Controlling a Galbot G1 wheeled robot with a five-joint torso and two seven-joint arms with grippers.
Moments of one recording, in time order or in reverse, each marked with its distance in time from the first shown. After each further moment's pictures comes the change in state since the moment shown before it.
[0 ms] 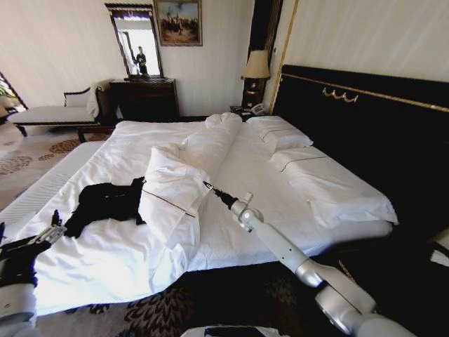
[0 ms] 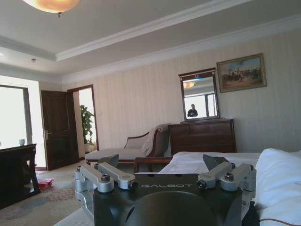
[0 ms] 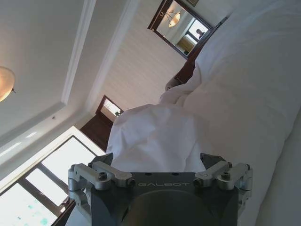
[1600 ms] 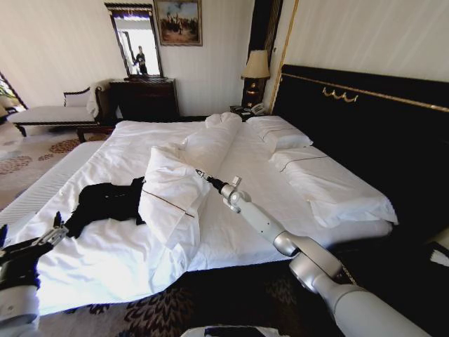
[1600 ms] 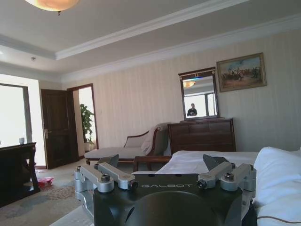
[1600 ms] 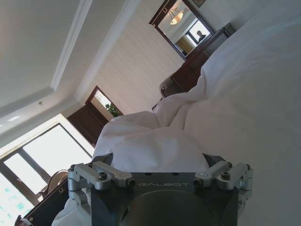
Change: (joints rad) left arm 0.006 -0.015 0.017 -0.002 0.014 -0.010 0.000; right arm 0.210 0.142 -0.065 -0.261 -0.073 0.018 0.008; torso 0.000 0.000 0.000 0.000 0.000
